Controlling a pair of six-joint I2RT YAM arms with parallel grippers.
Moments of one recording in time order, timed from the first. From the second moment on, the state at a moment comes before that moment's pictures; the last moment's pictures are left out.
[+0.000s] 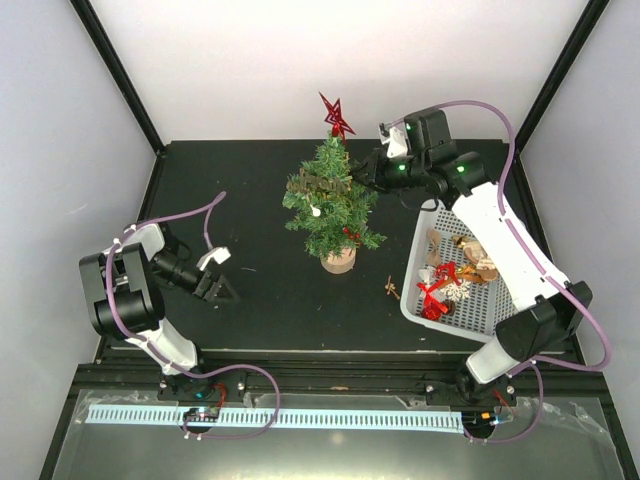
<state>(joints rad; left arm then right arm) 0.33 1.66 0.95 -1.40 0.70 0.99 0.47 1.57 1.74 -0.82 -0.50 0.66</state>
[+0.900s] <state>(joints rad) 0.35 1.66 0.96 -1.40 0.70 0.99 0.47 1.63 1.76 -0.83 -0.49 0.65</state>
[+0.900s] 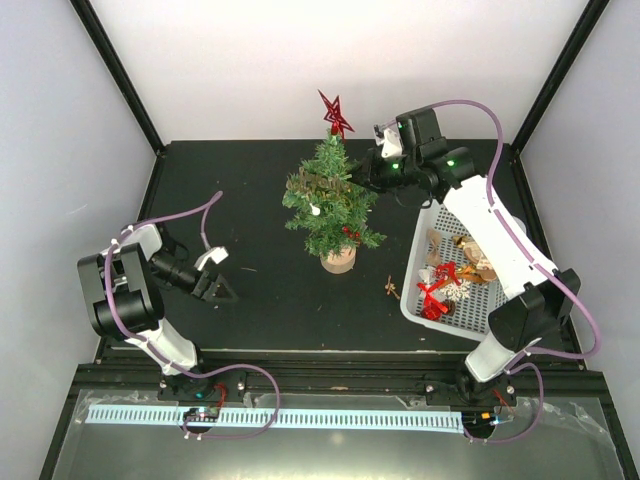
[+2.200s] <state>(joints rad) 0.36 1.66 0.96 -1.41 0.71 1.00 0.47 1.61 1.79 -0.87 -0.45 0.63</state>
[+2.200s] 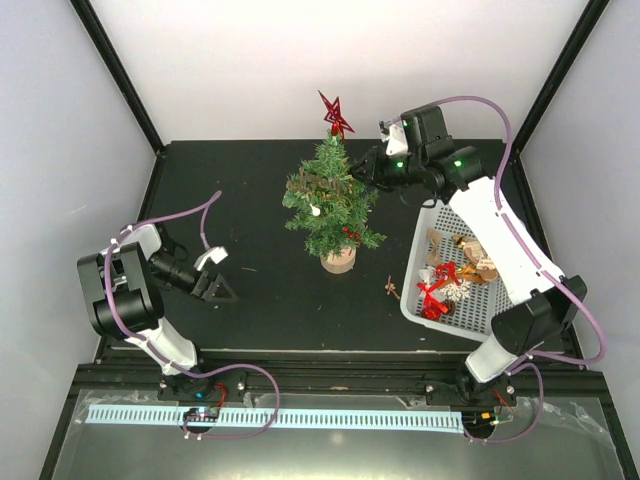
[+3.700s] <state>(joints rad) 0.32 1.42 0.95 -1.39 0.71 0.99 0.72 1.09 1.02 -1.13 -0.20 0.71</state>
